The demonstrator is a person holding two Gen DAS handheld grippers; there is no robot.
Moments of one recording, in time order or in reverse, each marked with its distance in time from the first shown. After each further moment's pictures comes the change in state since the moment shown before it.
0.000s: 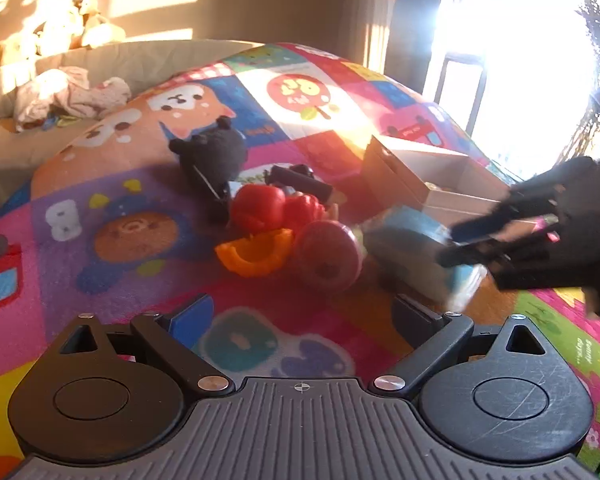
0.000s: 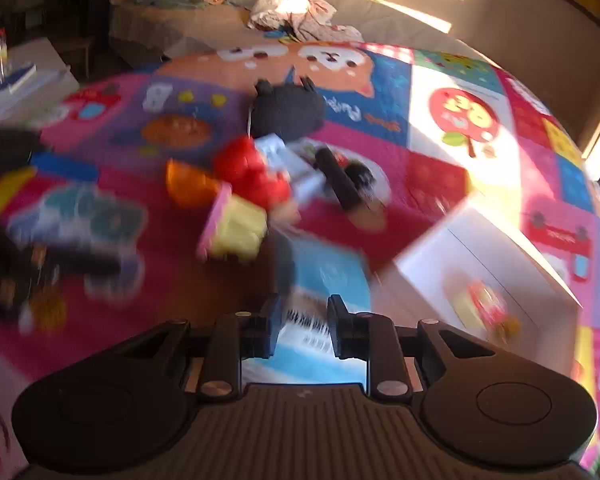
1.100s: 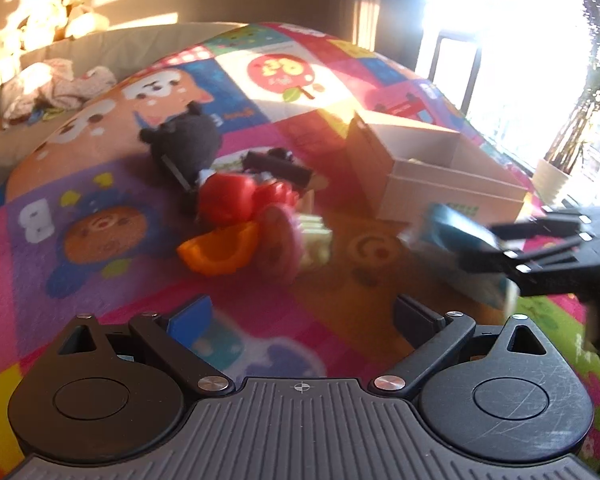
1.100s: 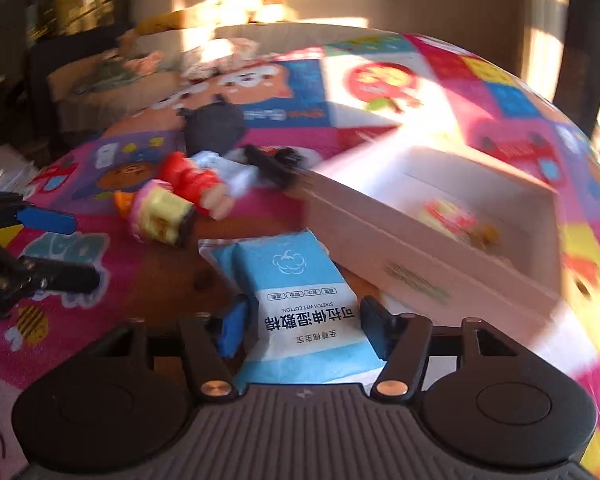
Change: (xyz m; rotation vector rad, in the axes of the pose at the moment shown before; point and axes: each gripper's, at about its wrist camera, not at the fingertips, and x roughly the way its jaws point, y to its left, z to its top) left arm 0.023 -0.021 0.010 0.029 0.061 -0.012; right arm -0.013 -0.046 -0.067 0.367 -0.123 -0.005
